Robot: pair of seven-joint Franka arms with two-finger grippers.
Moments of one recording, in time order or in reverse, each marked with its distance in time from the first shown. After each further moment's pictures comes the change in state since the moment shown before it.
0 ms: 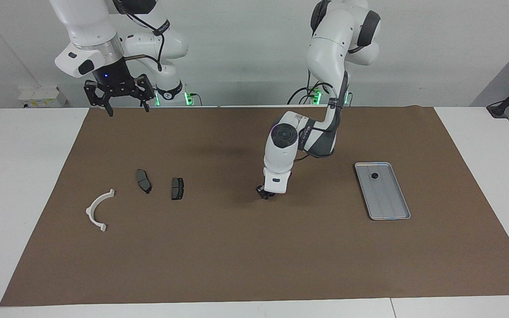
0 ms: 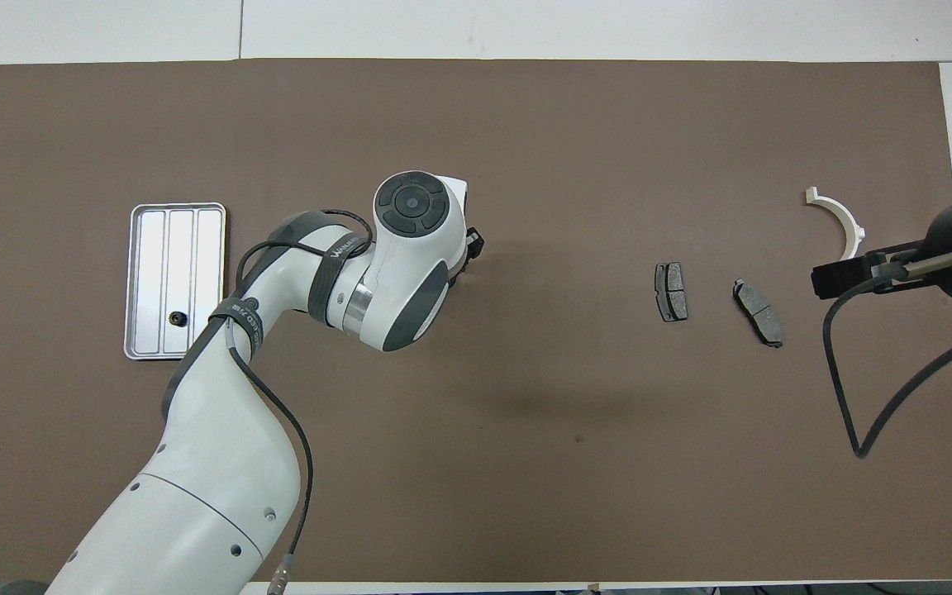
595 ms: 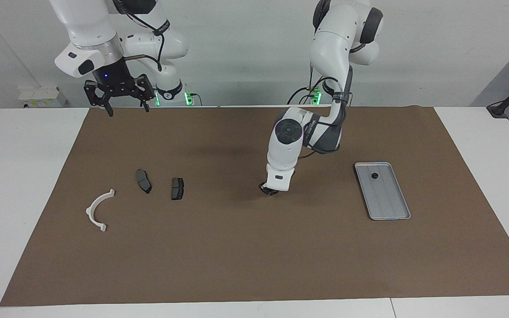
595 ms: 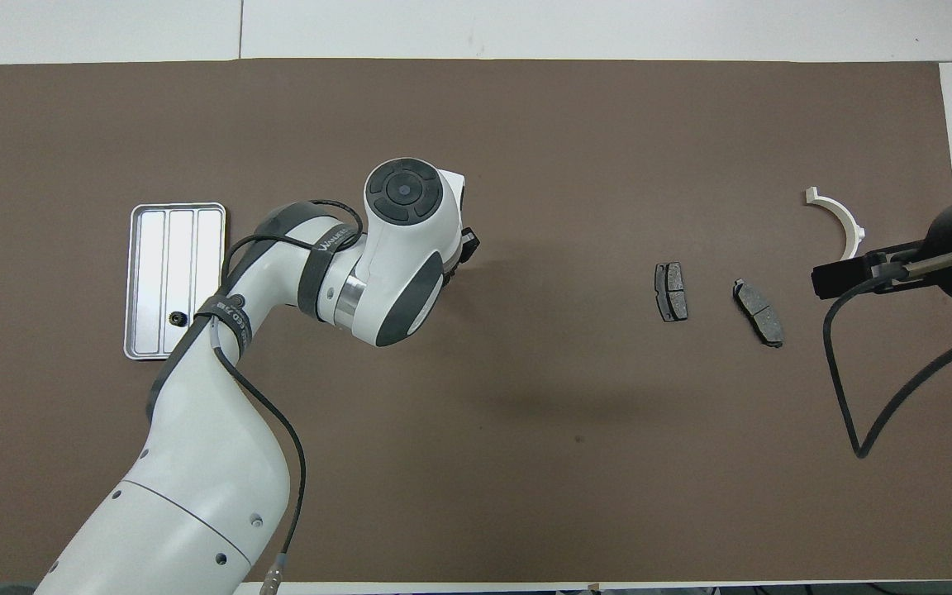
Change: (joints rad) left arm 0.005 -0.005 -0.006 0.021 -0.007 -0.060 0.043; right arm -0.001 0.000 0.000 0.000 0.000 0.000 0.000
